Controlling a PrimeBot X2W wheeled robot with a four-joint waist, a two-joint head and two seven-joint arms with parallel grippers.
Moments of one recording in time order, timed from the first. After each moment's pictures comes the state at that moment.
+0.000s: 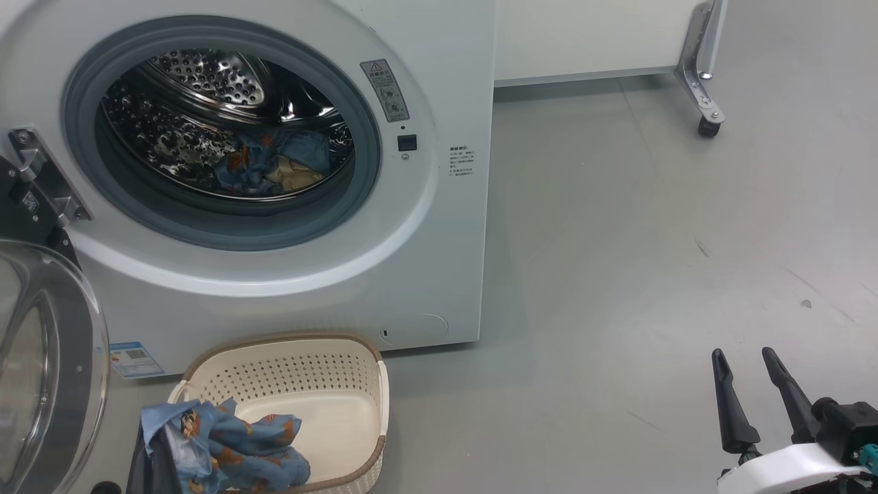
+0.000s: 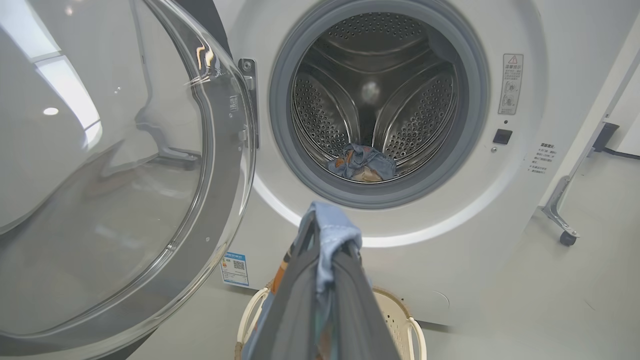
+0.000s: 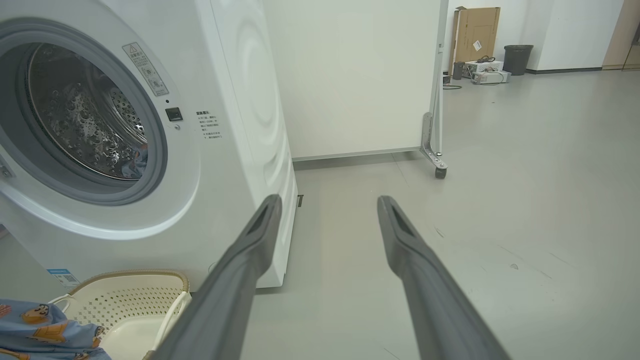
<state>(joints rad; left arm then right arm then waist) 0.13 0.03 -0.06 0.05 -0.26 0.12 -0.25 0.14 -0.17 0.06 0.12 0.32 0.12 -0.26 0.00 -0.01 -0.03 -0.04</state>
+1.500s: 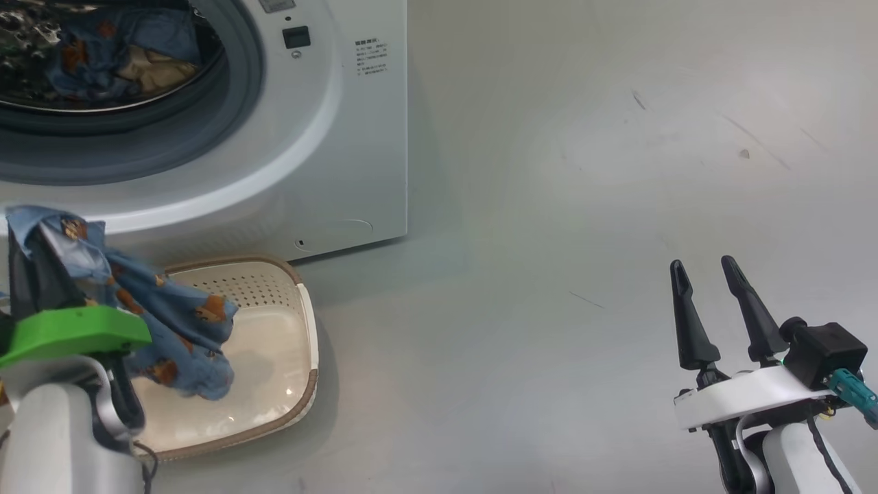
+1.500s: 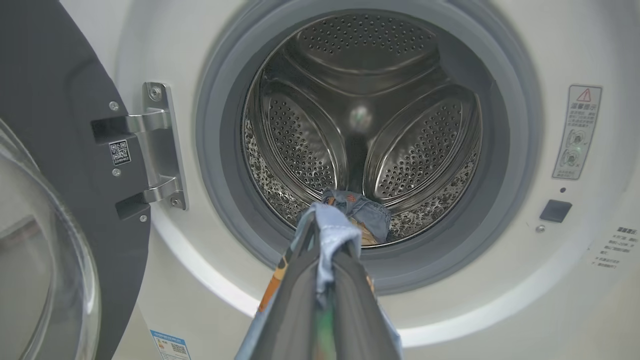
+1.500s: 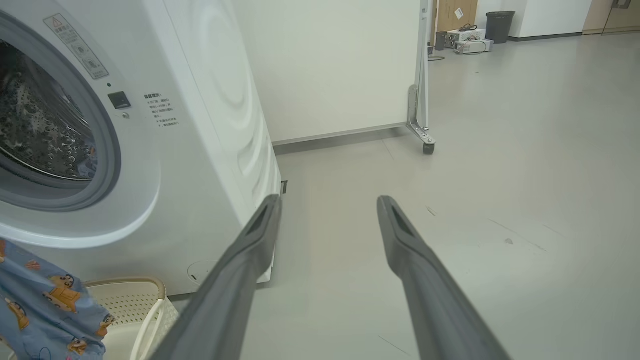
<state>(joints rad) -0.34 0.07 0.08 0.16 -0.23 0.12 -0.20 -0.05 -0.12 0.13 0.09 0.33 0.12 -0.26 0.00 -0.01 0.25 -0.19</state>
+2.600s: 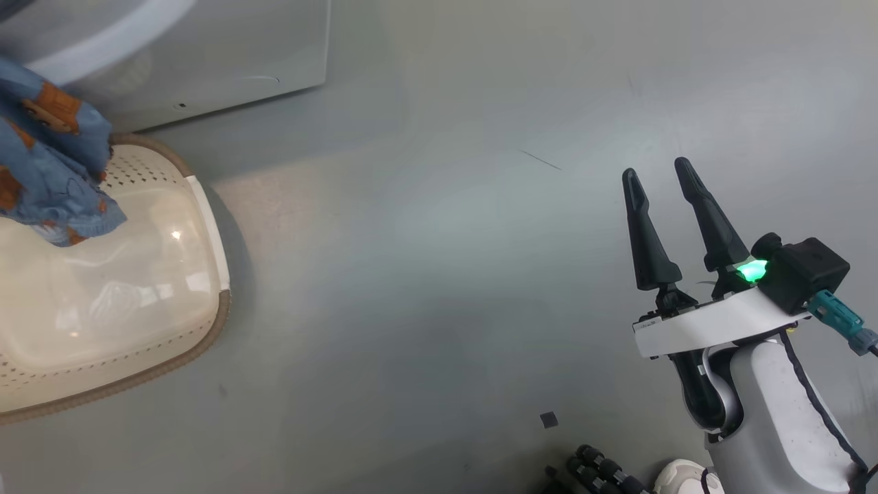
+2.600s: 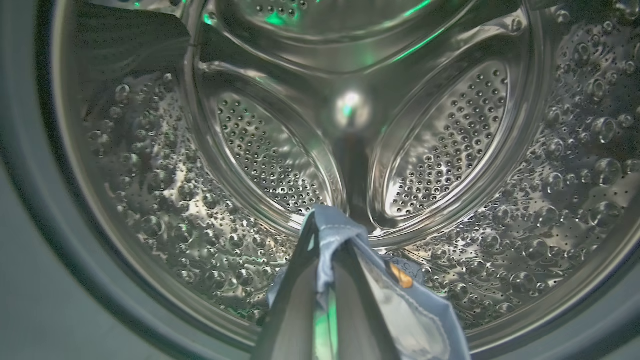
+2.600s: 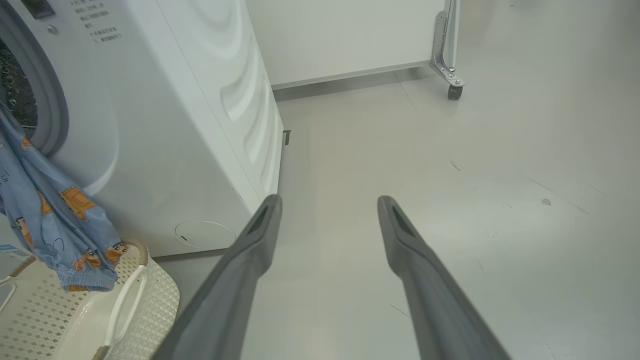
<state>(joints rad) -1.06 0.33 0.10 0.36 -0.10 0.11 0.02 -0.25 -0.09 0.21 0.07 0.37 0.12 -0.26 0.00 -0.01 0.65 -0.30</state>
